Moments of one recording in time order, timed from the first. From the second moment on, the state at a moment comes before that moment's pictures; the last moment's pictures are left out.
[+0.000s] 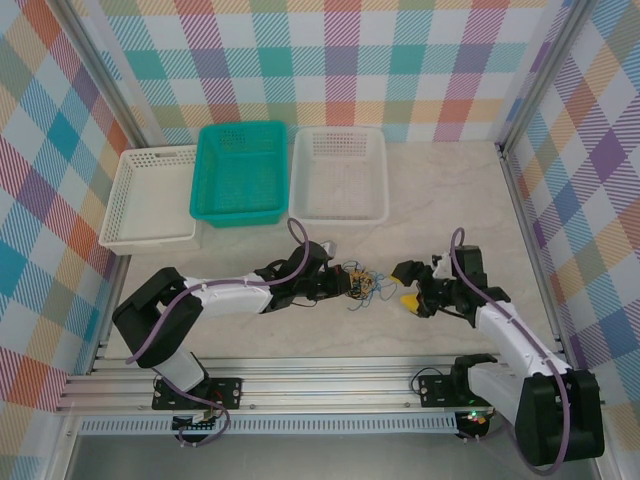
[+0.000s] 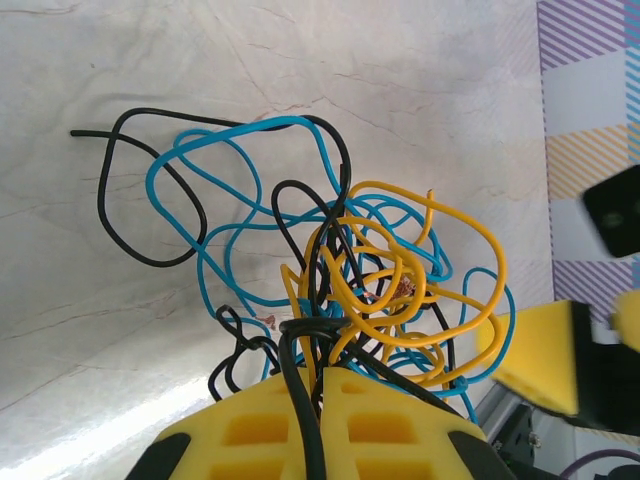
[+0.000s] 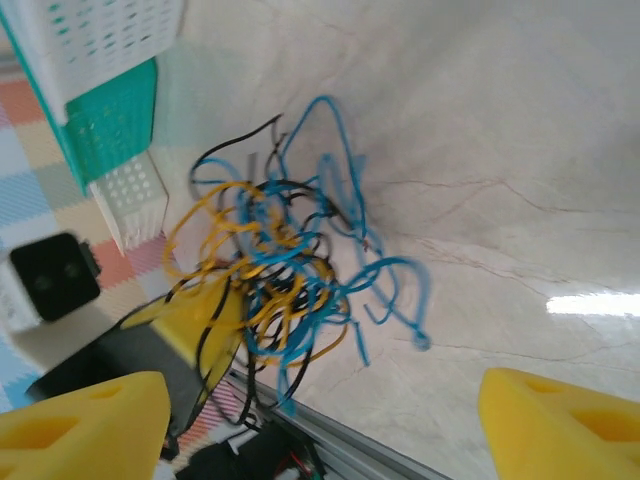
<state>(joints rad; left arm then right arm) -0.87 1.61 0.79 0.17 0.23 -0.97 0.15 0.98 0.40 -0.31 -0.74 1.03</state>
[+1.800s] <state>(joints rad) -1.12 1.52 0.87 -0.03 -0.26 -0.50 0.33 1.18 0.58 -0.16 -0.61 0.98</state>
